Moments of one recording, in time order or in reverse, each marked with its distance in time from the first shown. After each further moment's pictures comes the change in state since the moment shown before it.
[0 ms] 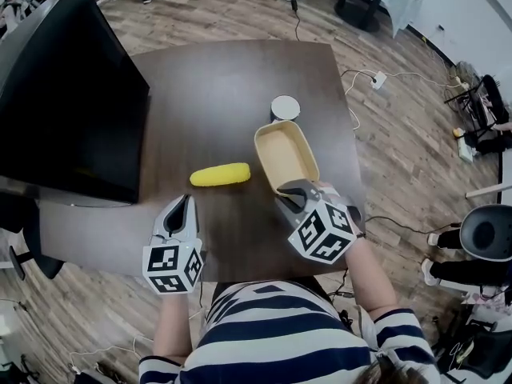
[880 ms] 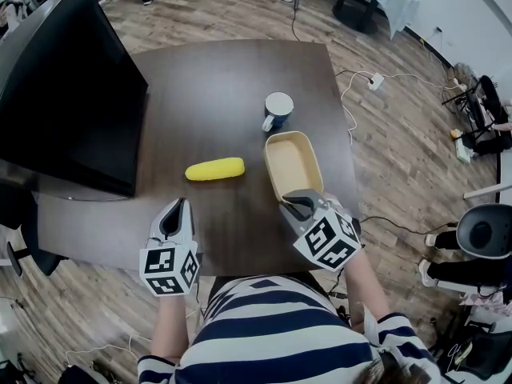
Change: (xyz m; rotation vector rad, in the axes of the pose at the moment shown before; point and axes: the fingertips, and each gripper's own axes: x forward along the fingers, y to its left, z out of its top) left arm -0.023 -0.012 -0.016 -0.003 0.008 0.027; right arm -0.030 0.025 -0.029 0.139 -0.038 -0.014
